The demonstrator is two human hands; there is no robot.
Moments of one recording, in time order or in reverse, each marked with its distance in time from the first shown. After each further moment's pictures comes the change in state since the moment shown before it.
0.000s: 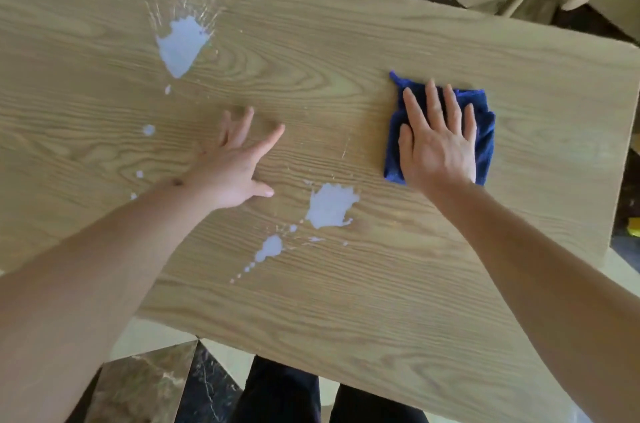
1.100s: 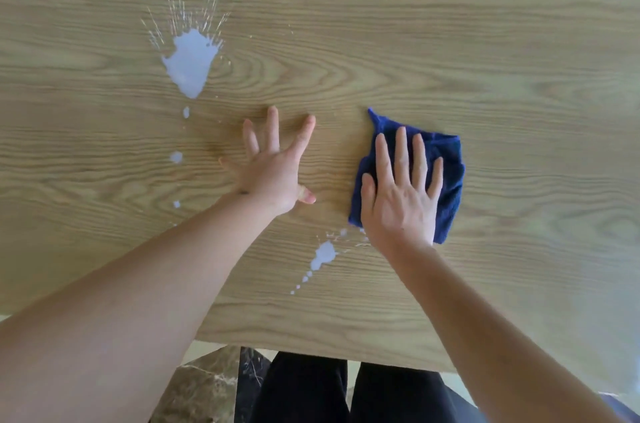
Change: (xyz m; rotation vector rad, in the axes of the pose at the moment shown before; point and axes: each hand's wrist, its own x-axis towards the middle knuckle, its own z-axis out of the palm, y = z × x) left_hand 0.017 0.000 -0.007 0.024 -0.042 -0.032; right_hand -0.080 -0.135 0.023 0.084 -0.077 0.256
